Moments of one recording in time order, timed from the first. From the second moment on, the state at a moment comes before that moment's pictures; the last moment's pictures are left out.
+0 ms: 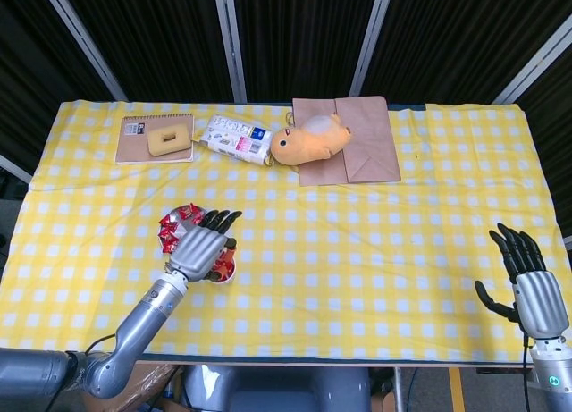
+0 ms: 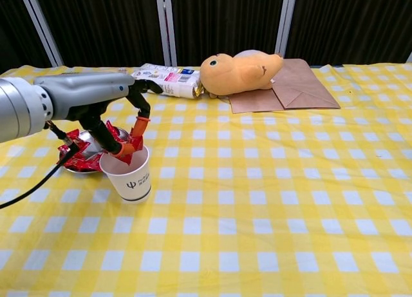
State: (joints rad) left arm -0.83 -1.44 -0.10 -1.88 0.87 1.09 0.60; right arm 0.12 -1.24 0.06 -1.31 -1.62 1.61 0.39
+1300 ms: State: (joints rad) left arm -0.81 -1.35 -0.12 -1.81 0.82 1.13 0.61; right arm 0.12 -1.24 0.06 -1.31 -1.62 1.61 0.40
